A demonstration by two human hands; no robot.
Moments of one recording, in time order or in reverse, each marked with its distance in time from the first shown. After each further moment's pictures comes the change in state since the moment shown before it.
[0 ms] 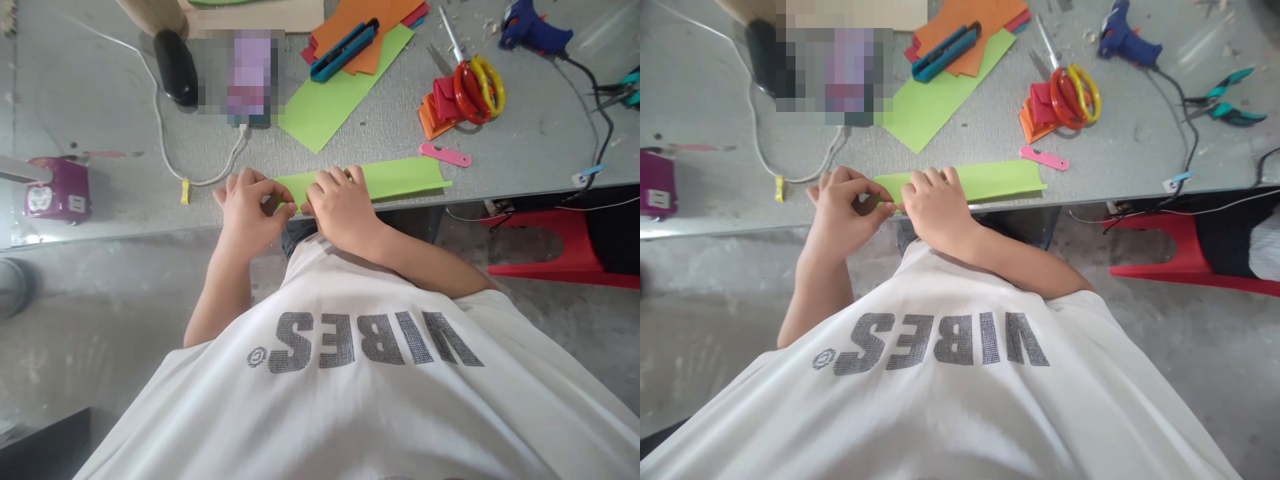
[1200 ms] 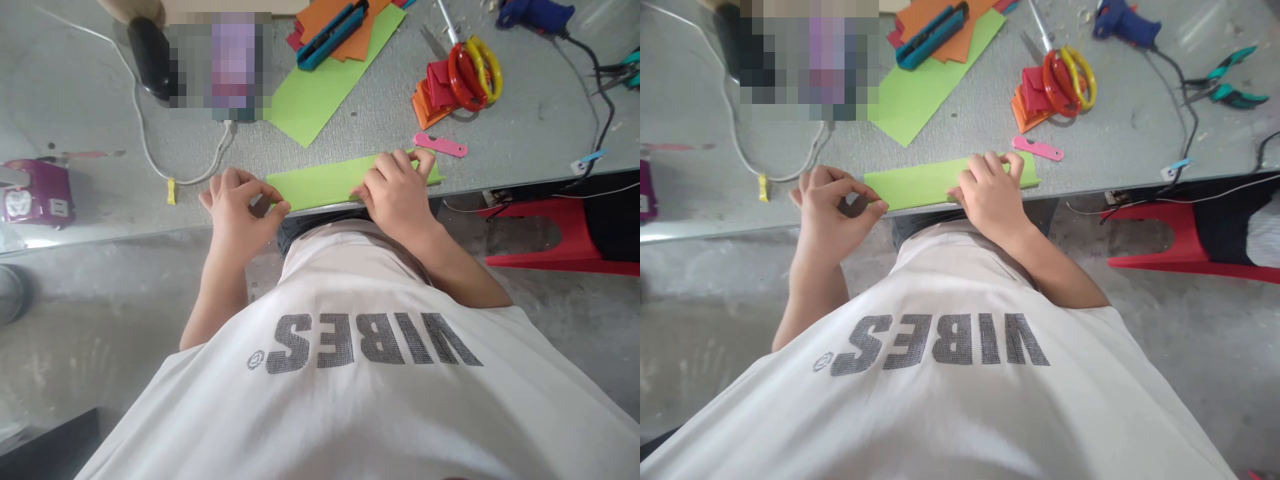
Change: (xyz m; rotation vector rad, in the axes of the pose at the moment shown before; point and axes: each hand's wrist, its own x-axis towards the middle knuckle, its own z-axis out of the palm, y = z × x) left_hand -0.009 -0.037 0.021 0.016 0.190 0.219; right_hand -0.055 0.083 0.001 -0.156 0.156 0.137
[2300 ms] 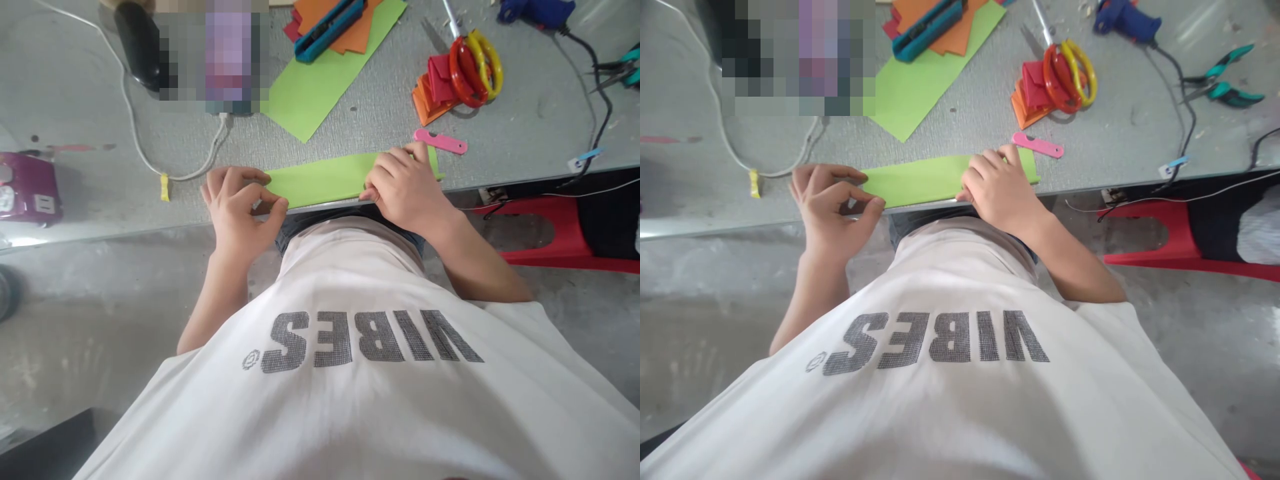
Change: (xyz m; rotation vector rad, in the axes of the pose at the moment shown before) left_hand -0.002 -0.007 0.005 0.042 -0.022 0.100; right_hand 0.007 0.032 -0.020 0.084 -0.221 -0.134
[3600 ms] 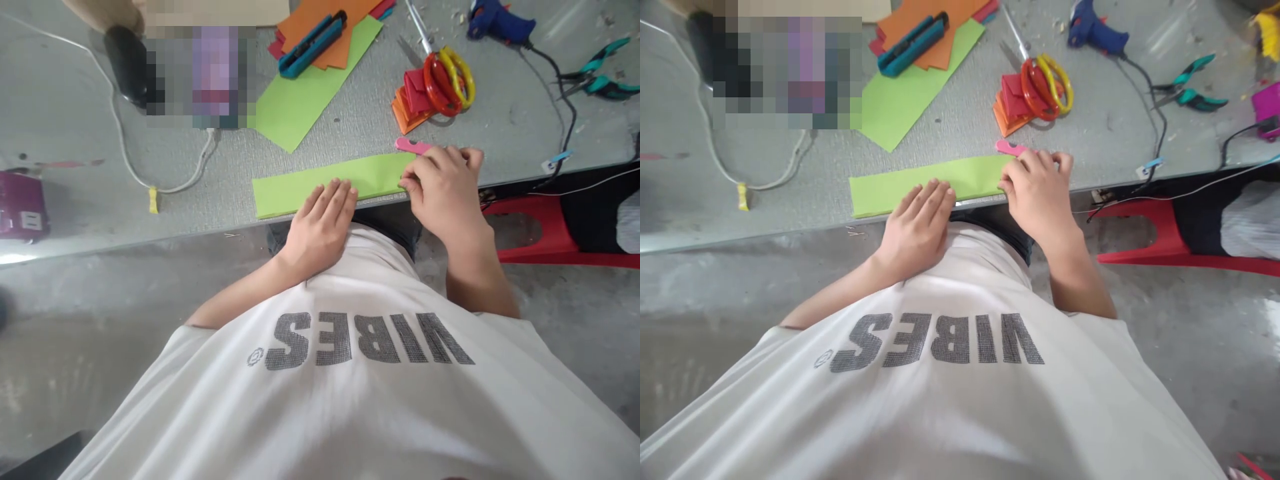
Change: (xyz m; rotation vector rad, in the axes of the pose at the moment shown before) left_hand 0.007 0.087 0.069 -0.030 -0.213 0.422; right_hand -0.053 0.041 -0.012 -0.096 0.216 0.292
